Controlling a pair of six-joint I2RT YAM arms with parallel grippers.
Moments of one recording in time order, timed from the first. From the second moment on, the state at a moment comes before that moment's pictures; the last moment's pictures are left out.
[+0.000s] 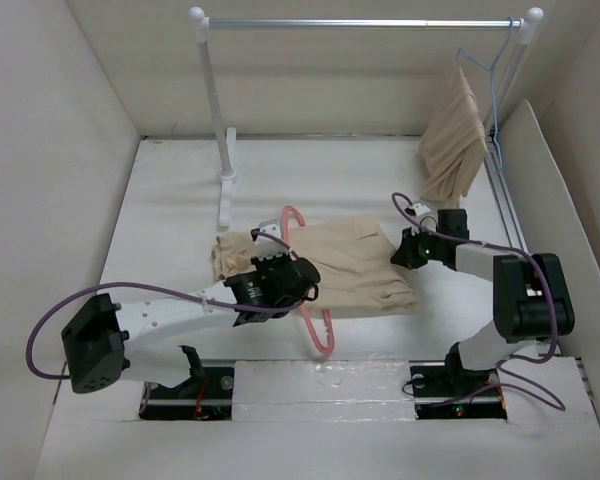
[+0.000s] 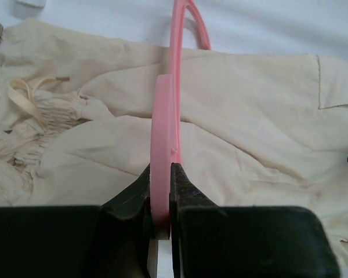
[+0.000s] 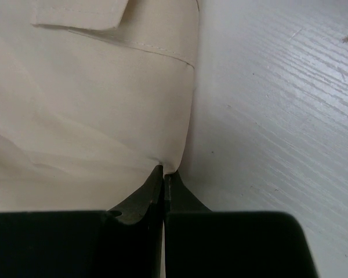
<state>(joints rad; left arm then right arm) -1.12 1.25 0.79 -0.44 -0.93 -1.05 0.02 1.56 0.66 -0.01 -0.61 -0.17</state>
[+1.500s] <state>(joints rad) -1.06 1.36 1.63 -0.63 -0.76 -0.55 0.52 0.92 1.17 -0.29 -0.45 0.03</state>
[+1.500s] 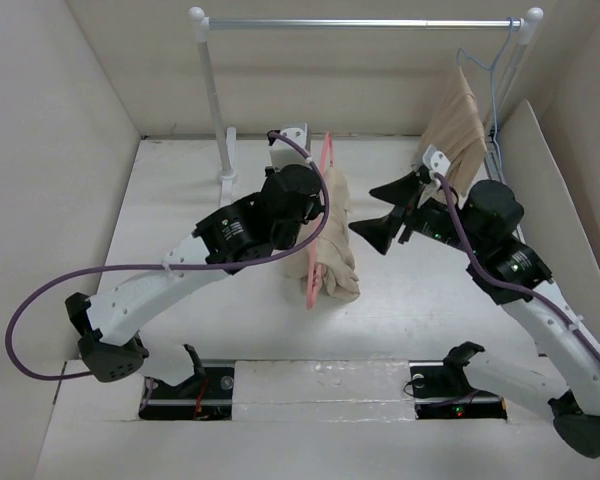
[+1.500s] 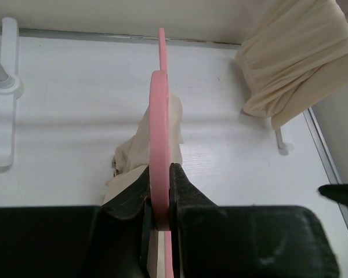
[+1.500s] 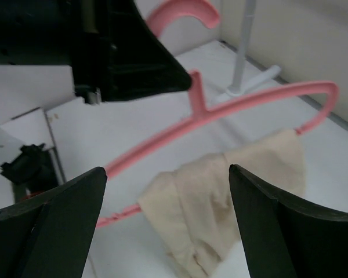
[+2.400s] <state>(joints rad) -1.05 1.41 1.74 -0.63 -0.71 -0.47 0.76 1.19 0.96 0.08 -0.35 0.59</state>
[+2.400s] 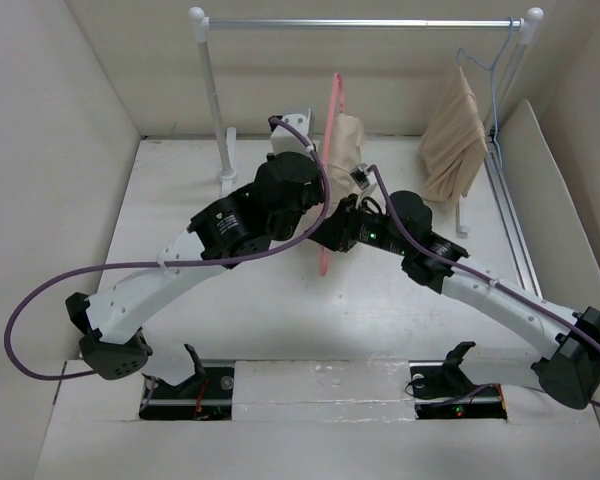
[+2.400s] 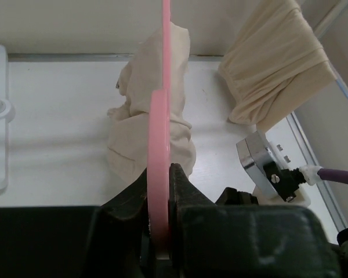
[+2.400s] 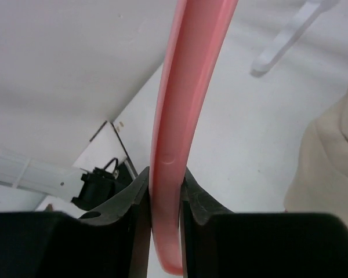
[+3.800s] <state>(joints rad) -1.03 1.08 1.52 -0.47 -0.64 -0.46 0.42 1.17 1.17 0.05 -0.64 0.58</state>
